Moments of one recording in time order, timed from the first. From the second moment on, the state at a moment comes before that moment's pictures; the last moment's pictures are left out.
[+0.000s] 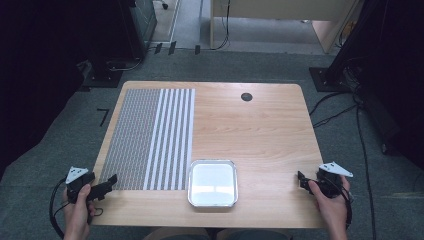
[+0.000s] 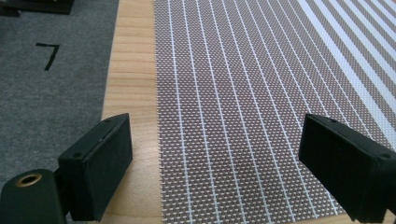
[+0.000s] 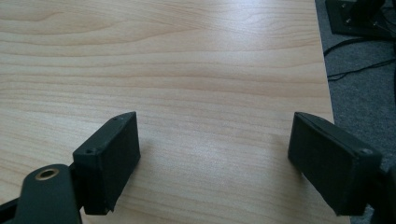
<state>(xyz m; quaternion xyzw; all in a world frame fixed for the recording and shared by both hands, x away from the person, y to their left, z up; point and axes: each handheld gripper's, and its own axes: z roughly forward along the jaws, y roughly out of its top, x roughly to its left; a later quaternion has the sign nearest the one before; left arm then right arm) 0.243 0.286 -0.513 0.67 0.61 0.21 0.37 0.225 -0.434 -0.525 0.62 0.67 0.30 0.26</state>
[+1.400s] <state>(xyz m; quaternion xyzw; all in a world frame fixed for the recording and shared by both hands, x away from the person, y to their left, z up) 0.244 0.238 -0.482 0.66 0.59 0.23 0.41 0.219 -0.408 -0.503 0.63 0.63 0.34 0.28</state>
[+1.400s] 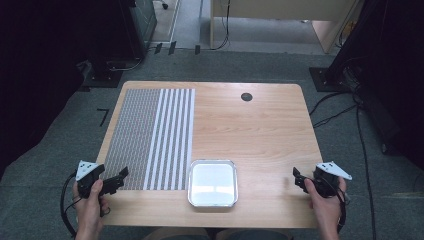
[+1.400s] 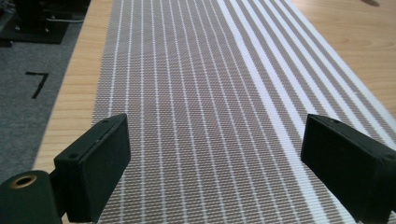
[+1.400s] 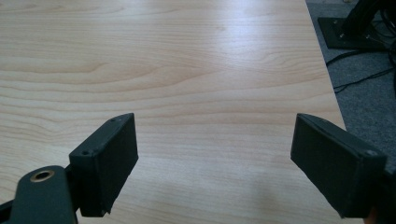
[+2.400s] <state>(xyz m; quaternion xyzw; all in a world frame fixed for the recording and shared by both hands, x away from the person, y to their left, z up) 0.248 0.174 -0.479 0.69 0.56 0.20 0.42 0.224 -0.380 -0.491 0.63 0.62 0.36 0.28</state>
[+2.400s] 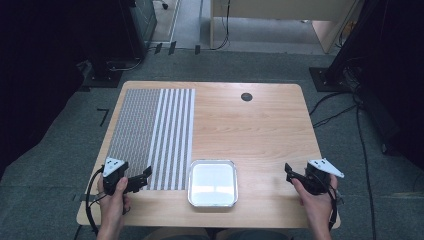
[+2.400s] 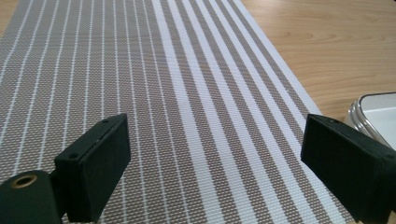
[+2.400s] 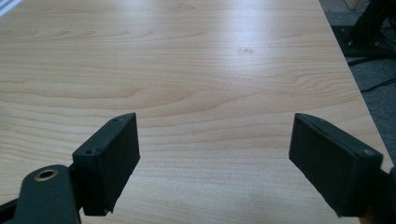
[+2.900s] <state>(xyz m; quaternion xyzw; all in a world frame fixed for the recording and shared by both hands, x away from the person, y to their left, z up) 0.247 0.150 -0.477 0.69 0.54 0.19 0.43 0.223 -0.357 -0.484 0.63 0.63 0.36 0.28</state>
